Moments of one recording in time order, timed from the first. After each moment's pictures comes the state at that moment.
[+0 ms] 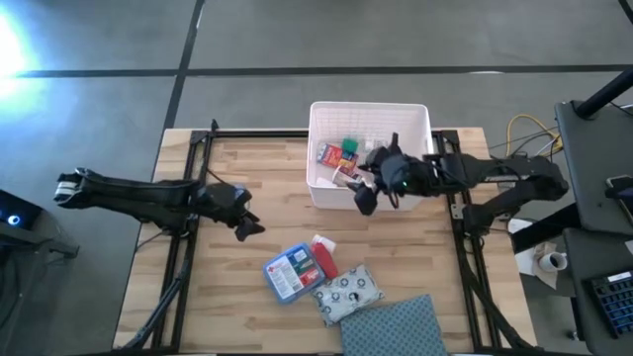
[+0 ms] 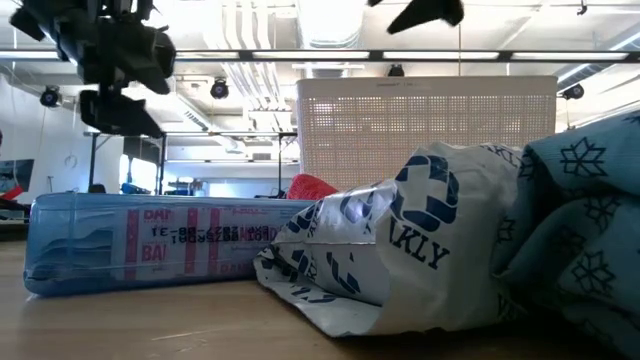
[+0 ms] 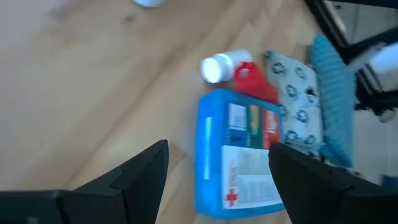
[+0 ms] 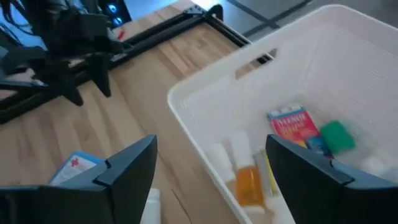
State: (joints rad) left arm -0.04 0.81 0.57 -0.45 0.06 -0.85; right arm 0.06 1.35 1.40 -0.72 0.43 0.53
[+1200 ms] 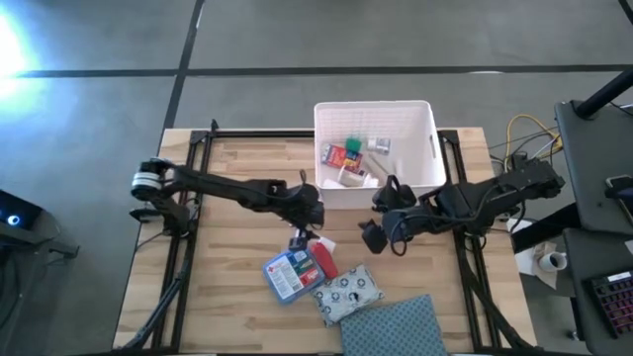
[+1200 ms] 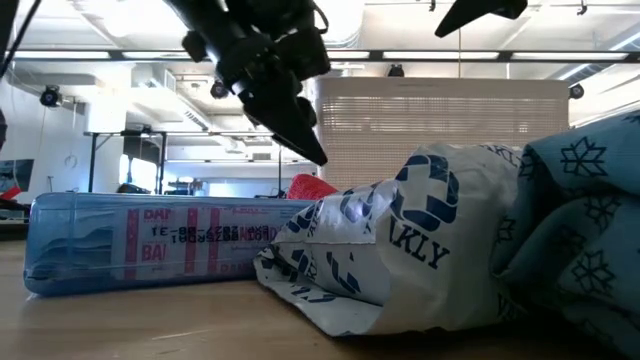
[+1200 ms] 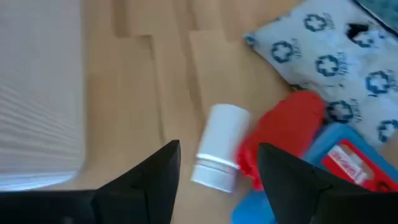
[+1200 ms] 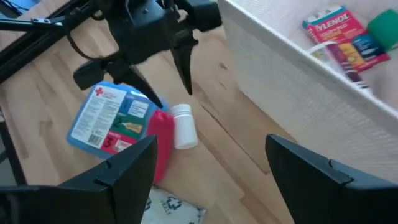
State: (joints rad) left arm 0.02 1.67 1.12 -0.28 0.20 0.10; right arm 0.34 1.40 1.39 -0.97 0.47 0.98
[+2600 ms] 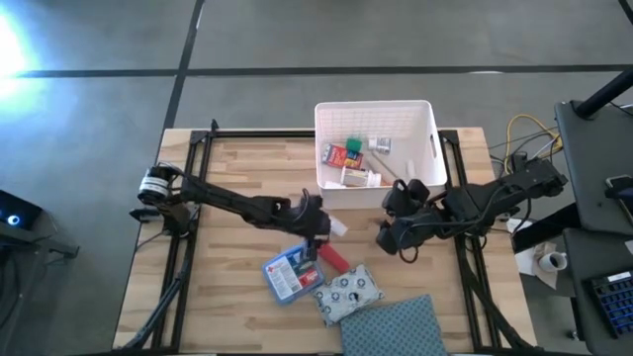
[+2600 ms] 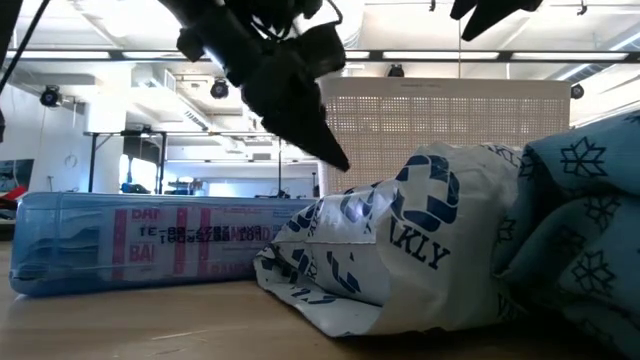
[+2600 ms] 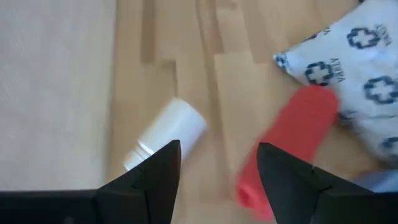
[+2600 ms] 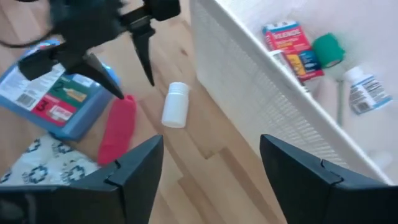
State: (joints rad) left arm -0.10 1.73 1.11 -0.11 -0.08 0.06; right arm 0.39 1.37 1.39 -1.16 0.56 0.87
